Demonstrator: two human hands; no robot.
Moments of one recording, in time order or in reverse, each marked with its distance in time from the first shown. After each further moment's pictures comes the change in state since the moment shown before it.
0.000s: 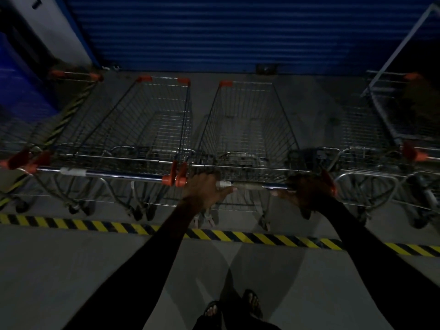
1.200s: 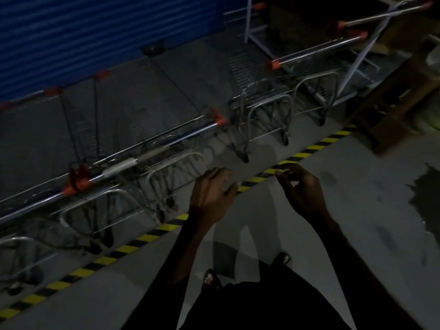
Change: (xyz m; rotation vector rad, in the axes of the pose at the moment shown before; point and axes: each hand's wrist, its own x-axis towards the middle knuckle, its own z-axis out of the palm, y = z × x) left_hand -0.144 0.224 0.050 -0.430 -0.025 0.451; right_hand -0.305 0.035 0.110 0.905 0.677 0.567
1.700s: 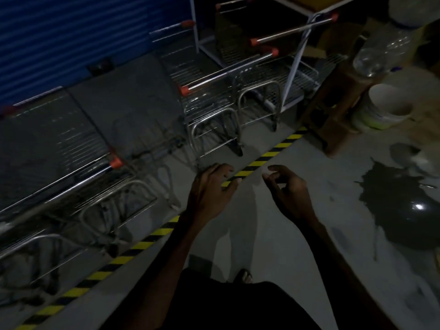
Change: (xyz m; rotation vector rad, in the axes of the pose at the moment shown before) left_hand 0.146 0.196 0.177 -0.078 -0.072 0.150; right_hand 0.092 0.146 -0.187 0.042 0.096 0.174
